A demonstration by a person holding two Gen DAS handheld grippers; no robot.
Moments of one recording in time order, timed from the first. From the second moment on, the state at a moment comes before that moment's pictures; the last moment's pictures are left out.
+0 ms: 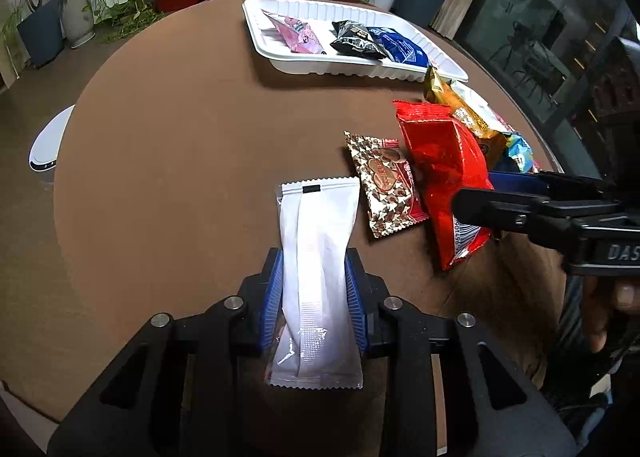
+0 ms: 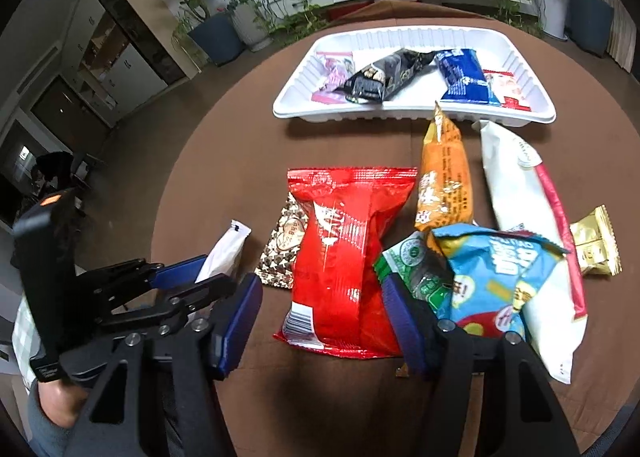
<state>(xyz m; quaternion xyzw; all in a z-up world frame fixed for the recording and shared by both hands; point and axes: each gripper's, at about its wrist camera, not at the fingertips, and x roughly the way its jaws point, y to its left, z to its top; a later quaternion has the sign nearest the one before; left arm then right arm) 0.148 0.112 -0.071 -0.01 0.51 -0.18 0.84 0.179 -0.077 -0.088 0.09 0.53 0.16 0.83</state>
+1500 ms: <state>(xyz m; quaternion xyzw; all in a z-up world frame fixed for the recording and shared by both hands) 0.173 0.122 -0.028 -0.14 0.47 -0.23 0.84 0.163 -0.192 -0.055 0.35 0.45 0.23 0.79</state>
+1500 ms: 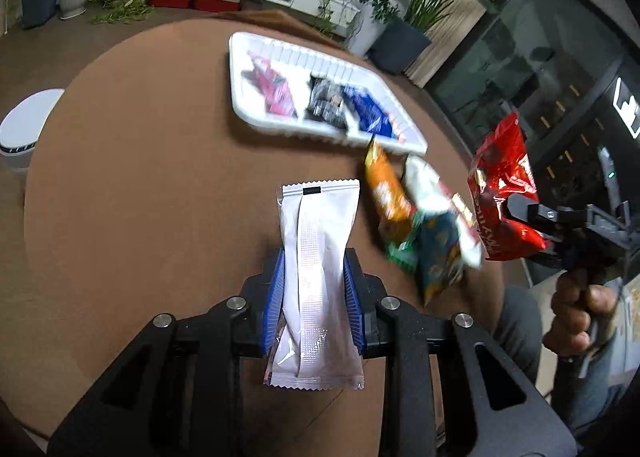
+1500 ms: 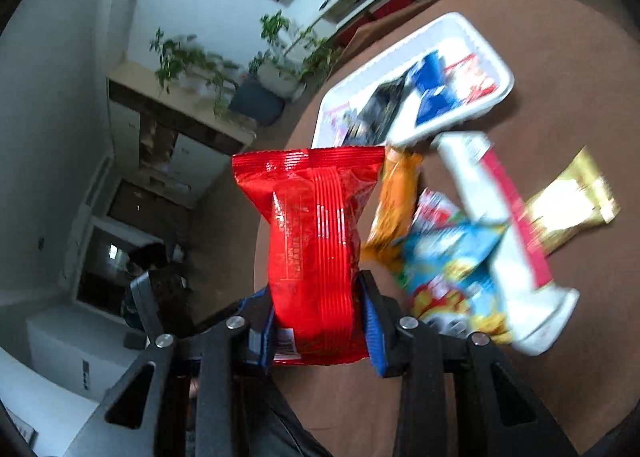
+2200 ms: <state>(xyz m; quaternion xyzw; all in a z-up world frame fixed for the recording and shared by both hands) 0.350 0.097 0.029 -0.17 0.44 -0.23 0.85 0.305 -0.266 -0.029 0.35 0.44 0.15 0.81</state>
